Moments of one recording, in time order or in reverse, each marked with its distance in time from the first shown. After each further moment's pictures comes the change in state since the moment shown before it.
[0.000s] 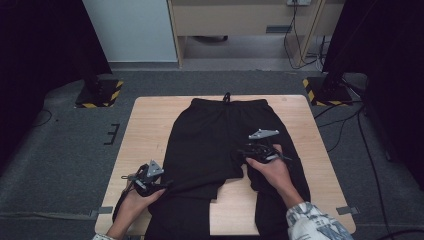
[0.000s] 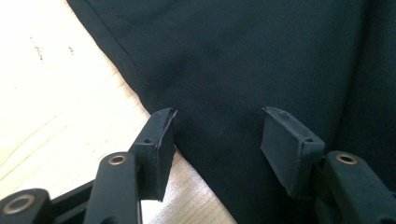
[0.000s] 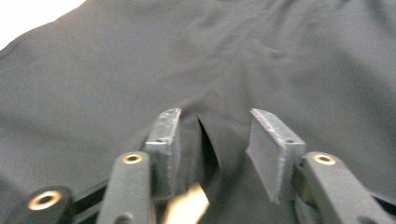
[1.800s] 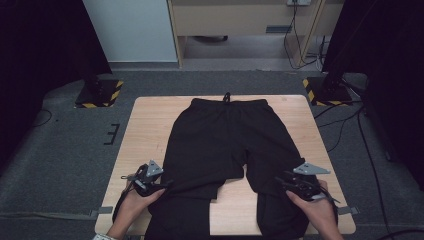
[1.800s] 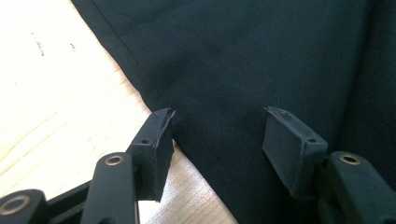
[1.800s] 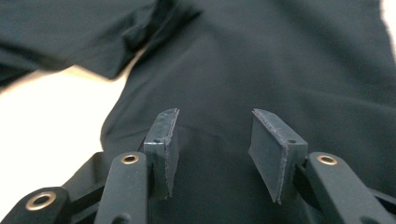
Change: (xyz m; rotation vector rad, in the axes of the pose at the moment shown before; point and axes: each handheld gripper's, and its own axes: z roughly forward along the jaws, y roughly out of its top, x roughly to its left) left arm 0.001 -0.001 0.000 -0.002 0.001 -0.017; right arm -0.015 -0.109 -0.093 -0.035 -0.095 0.071
